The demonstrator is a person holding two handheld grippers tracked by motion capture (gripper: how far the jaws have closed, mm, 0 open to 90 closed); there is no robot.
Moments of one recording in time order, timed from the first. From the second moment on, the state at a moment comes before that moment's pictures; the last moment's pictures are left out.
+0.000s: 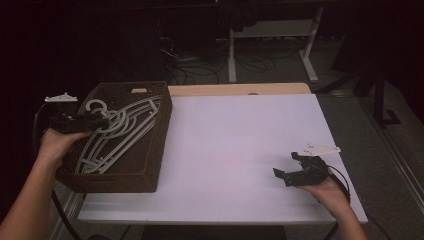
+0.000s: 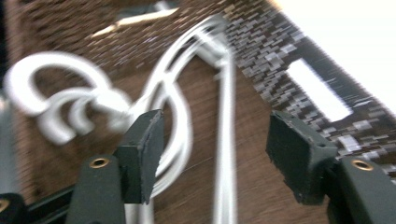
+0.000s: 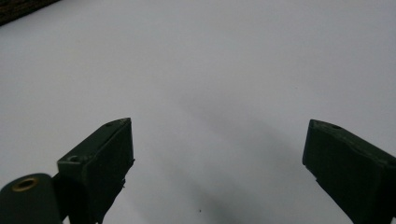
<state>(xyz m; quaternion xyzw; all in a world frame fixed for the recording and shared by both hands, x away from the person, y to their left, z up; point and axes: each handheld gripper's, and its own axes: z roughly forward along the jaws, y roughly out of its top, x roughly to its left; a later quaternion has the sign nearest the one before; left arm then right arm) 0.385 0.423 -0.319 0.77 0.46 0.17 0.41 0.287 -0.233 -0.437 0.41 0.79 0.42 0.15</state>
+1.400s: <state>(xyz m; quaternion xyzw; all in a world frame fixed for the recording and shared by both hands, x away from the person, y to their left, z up) 0.328 0.284 -0.342 0.81 0.26 0.06 0.51 0.310 -0.194 -0.367 0.35 0.81 0.45 0.14</state>
